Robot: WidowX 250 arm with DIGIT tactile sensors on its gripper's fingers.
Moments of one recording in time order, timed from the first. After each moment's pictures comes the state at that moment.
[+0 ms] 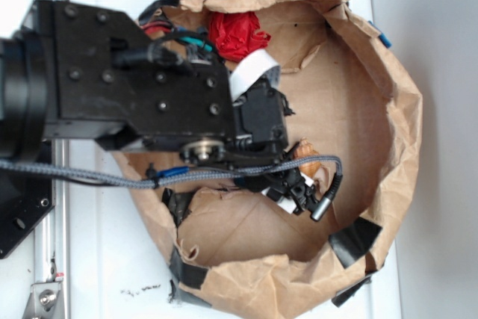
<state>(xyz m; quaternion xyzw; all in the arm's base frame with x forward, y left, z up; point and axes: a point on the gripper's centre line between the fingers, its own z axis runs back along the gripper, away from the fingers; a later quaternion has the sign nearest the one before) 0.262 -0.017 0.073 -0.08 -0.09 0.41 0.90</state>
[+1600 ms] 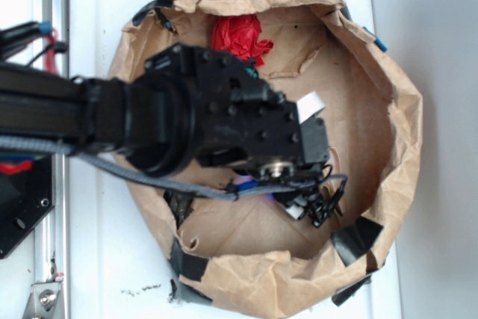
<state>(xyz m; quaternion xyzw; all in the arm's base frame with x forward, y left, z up) 0.281 -0.024 0.022 -0.05 -0.04 0.38 0.92</state>
